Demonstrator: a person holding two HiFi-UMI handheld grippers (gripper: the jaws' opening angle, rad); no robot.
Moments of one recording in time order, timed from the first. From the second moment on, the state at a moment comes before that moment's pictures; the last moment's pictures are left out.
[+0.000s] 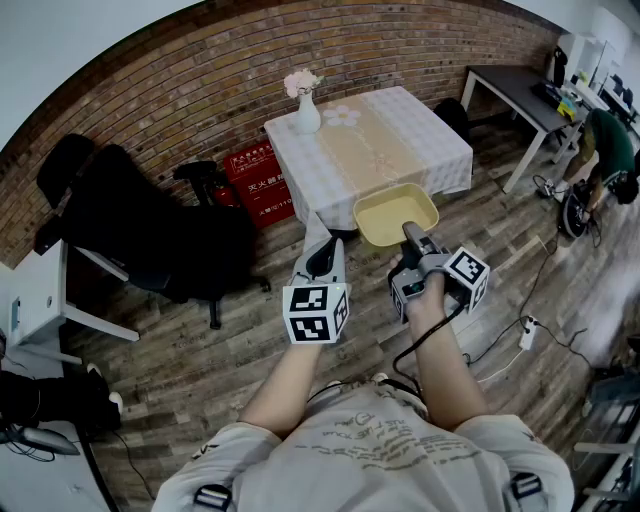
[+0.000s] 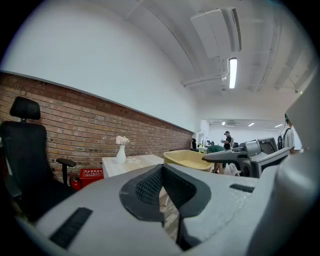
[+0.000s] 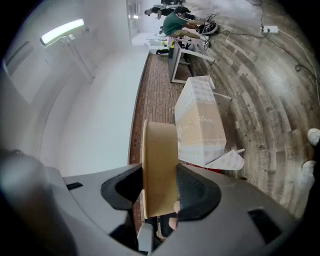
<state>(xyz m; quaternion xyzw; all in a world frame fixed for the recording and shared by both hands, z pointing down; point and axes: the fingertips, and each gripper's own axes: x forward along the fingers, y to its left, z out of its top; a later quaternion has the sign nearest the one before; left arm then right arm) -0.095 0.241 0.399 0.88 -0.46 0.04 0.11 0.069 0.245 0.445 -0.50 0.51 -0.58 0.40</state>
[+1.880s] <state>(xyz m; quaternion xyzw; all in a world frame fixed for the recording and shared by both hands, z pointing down) -0.129 0.109 0.433 0.87 -0.47 0.04 0.11 0.042 0.089 0.476 -0.45 0.52 -0.59 0.42</state>
